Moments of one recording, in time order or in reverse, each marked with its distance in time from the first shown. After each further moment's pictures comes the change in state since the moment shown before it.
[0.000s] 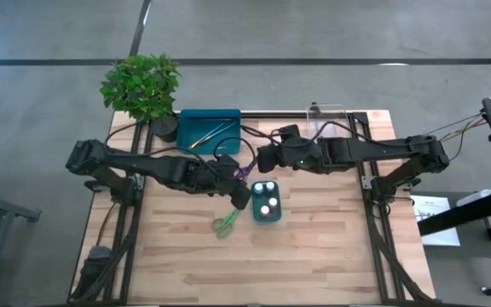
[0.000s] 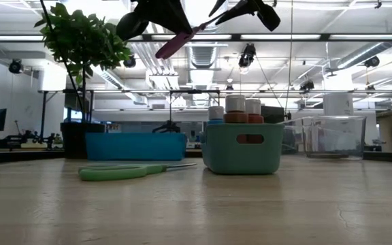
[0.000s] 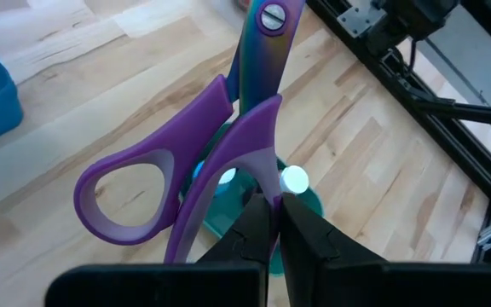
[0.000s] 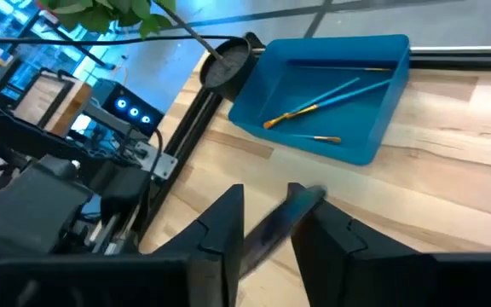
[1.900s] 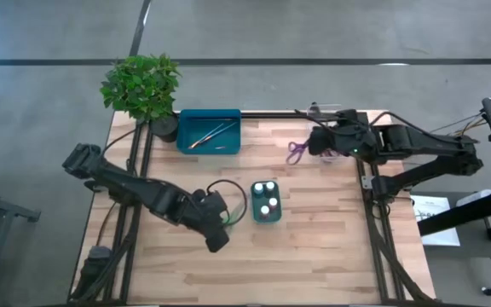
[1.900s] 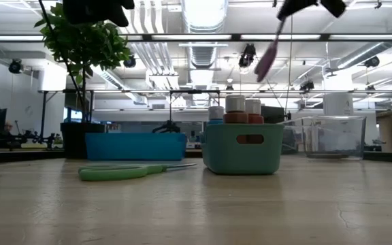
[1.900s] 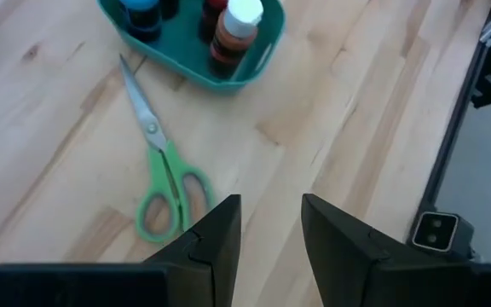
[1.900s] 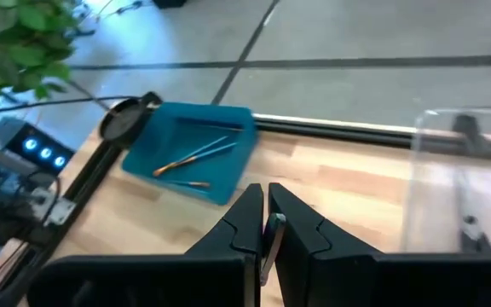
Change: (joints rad) left arm -0.262 -0.001 -0.010 -0.215 0.126 -0.035; right arm -0.029 -0.380 -0.101 -0.419 0.214 -0.009
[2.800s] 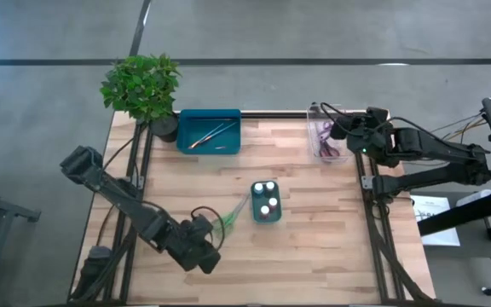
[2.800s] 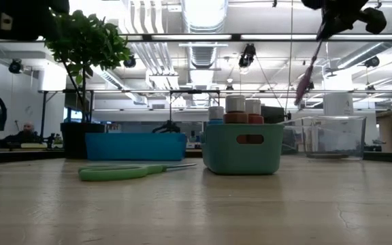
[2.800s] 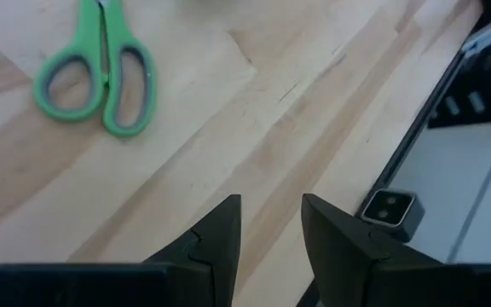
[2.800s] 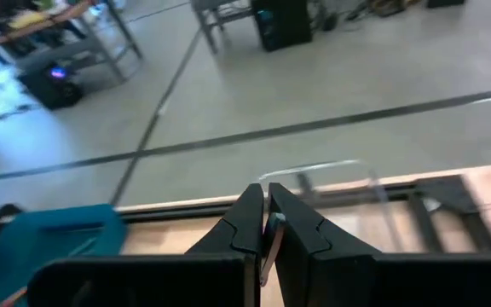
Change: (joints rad) left arm -0.219 0.000 -0.217 0.245 -0.053 -0.485; right arm -0.119 -0.223 -0.245 -0.133 0.321 0.138
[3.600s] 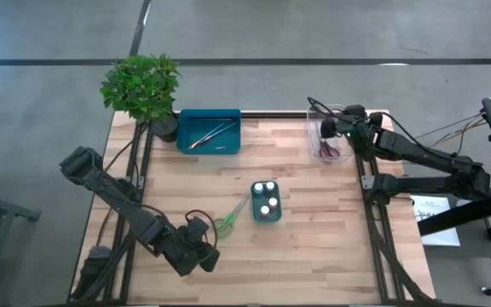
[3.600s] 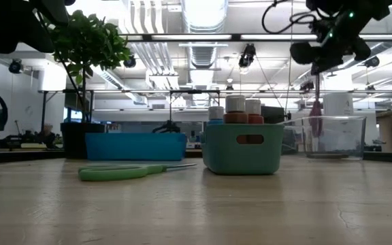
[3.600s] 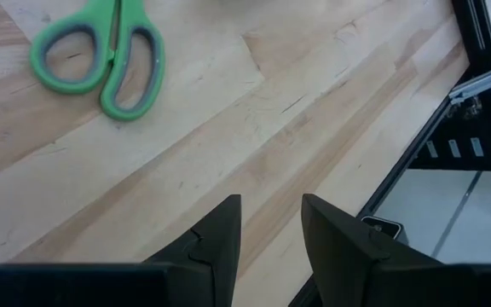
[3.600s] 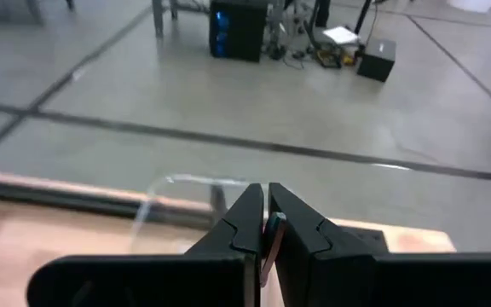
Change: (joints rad) left arm -0.046 0.000 -0.075 0.098 -0.092 -0.196; right arm -0.340 0.005 -0.322 0.529 -0.098 -0.684
